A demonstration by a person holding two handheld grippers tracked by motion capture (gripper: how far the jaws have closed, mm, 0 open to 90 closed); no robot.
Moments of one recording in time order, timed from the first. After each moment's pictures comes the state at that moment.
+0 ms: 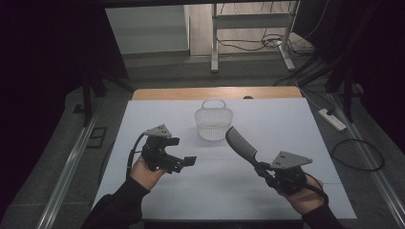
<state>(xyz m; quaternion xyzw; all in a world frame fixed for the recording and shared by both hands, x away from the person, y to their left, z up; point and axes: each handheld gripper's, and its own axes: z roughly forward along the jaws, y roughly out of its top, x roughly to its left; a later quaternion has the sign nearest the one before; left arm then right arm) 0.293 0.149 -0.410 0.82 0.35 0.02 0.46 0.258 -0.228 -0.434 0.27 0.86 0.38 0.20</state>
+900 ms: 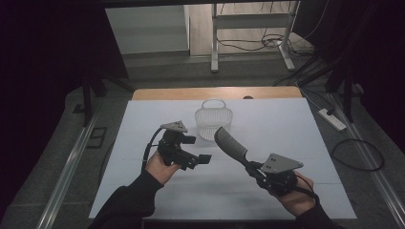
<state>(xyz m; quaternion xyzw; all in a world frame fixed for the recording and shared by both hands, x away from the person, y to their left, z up) 0.311 0.113 -0.409 0.82 0.31 -0.04 0.47 0.252 -0.205 -0.433 0.23 0.86 0.40 0.22</state>
